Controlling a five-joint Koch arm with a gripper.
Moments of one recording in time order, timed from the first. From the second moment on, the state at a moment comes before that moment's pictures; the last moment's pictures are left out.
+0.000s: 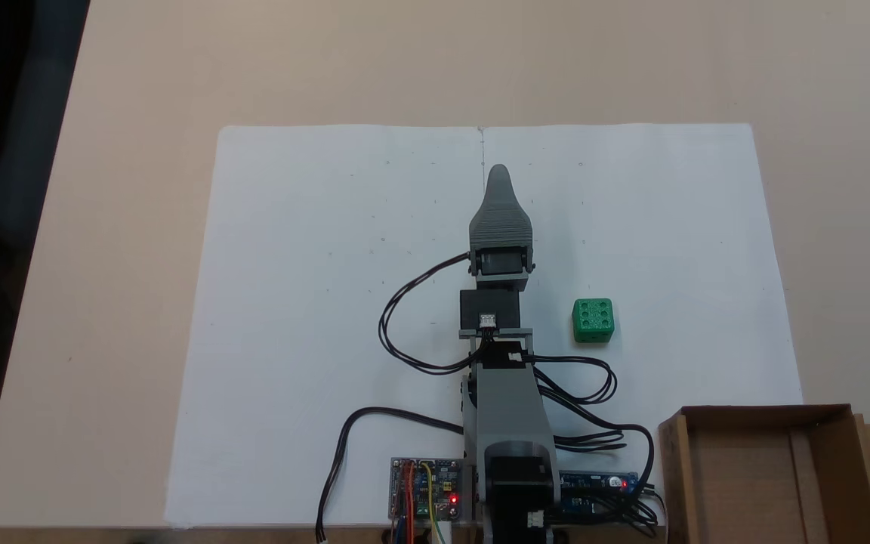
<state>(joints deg) -1.3 128.7 175.6 -82.0 -1.8</state>
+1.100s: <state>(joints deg) -3.0 128.7 175.6 -70.5 -1.9</state>
